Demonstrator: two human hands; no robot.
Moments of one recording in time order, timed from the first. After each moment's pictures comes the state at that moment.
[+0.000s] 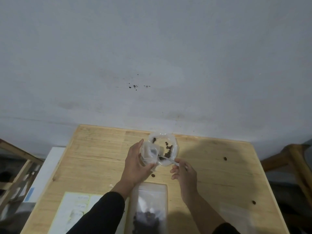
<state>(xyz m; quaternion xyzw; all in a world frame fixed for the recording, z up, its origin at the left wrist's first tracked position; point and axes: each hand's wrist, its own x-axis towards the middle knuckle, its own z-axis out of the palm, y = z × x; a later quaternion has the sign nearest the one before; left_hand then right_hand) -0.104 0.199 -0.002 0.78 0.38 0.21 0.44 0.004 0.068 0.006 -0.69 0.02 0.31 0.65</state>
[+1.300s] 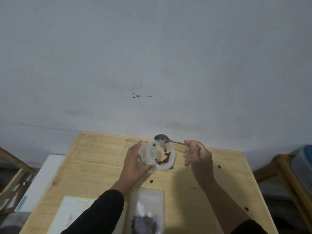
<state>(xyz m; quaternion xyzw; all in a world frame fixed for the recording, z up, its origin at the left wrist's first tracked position) -0.104 0.210 0.004 0.79 0.37 0.23 0.44 0.041 0.063 0.092 -0.75 -0.24 0.14 0.60</state>
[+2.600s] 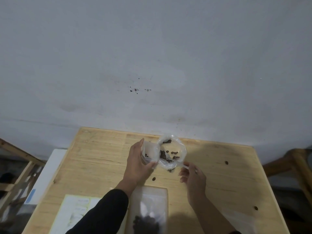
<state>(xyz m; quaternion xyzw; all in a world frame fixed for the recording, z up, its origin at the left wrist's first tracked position) -0.091 0.205 0.000 0.78 0.40 0.20 0.42 0.019 0.057 0.014 -0.69 0.06 0.27 0.67</state>
